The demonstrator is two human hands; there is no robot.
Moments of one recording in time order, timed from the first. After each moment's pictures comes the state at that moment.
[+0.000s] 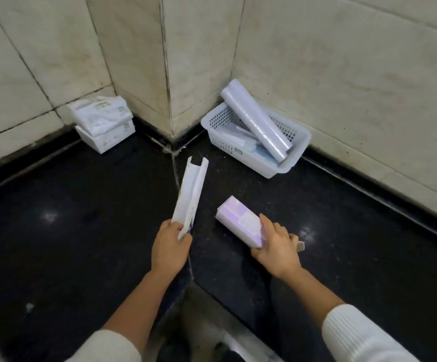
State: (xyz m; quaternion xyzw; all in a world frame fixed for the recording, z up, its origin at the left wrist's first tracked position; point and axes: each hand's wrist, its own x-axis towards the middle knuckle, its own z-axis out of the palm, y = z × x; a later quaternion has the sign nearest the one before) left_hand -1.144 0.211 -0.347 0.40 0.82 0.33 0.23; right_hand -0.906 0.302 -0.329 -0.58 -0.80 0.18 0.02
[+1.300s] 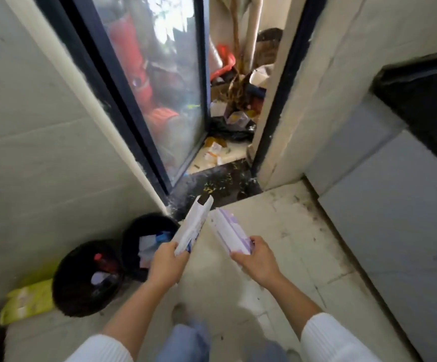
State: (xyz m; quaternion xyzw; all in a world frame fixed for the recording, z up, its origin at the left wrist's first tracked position) left_hand -0.495 -0.741 -0.418 -0.58 0.69 0.44 0.02; right_hand -0.676 -0.612 -0.434 0.21 -0.85 0.27 -0.40
